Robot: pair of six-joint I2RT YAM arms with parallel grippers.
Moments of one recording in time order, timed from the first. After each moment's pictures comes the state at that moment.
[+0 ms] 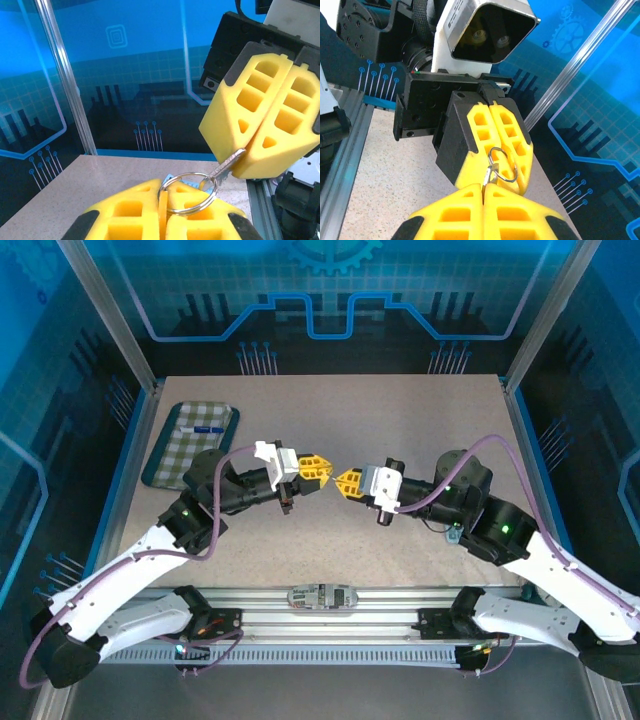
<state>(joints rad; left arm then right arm) -0.69 0.97 0.89 0.18 0.53 0.09 0.91 0.90 1.12 -0.35 -0.27 -0.53</state>
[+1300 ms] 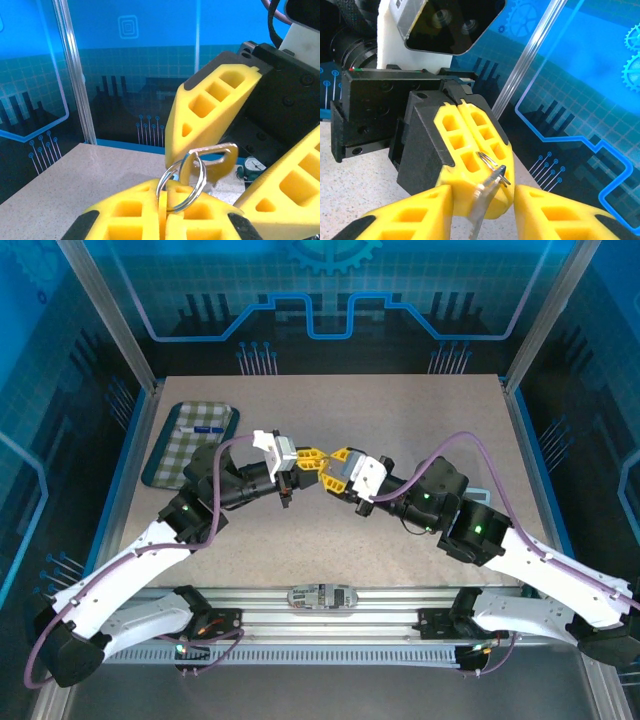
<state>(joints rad) -0.66 0.99 0.91 0.16 0.54 0.01 1.00 0.96 1.06 -0.15 0.02 -0.43</state>
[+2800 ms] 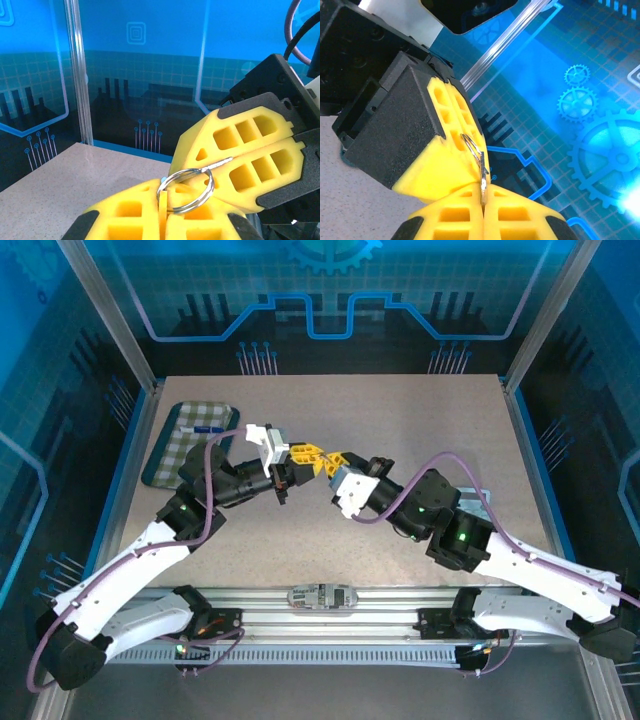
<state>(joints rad) -0.62 0.98 0.89 0.21 0.57 -0.10 1.06 0.97 0.95 0.09 0.24 -0.78</state>
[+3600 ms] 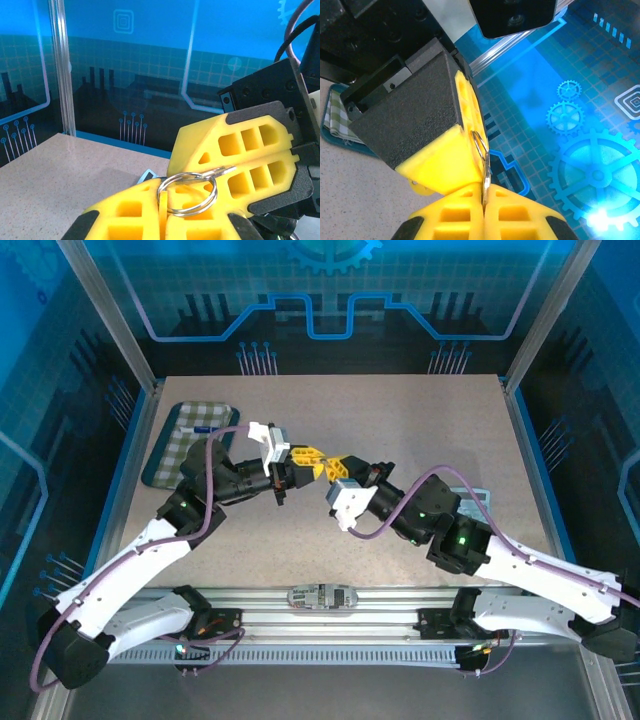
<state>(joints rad) -0.59 1.00 0.91 0.18 0.65 -0.14 1.08 0.96 0.91 0.10 0.26 -0.96</state>
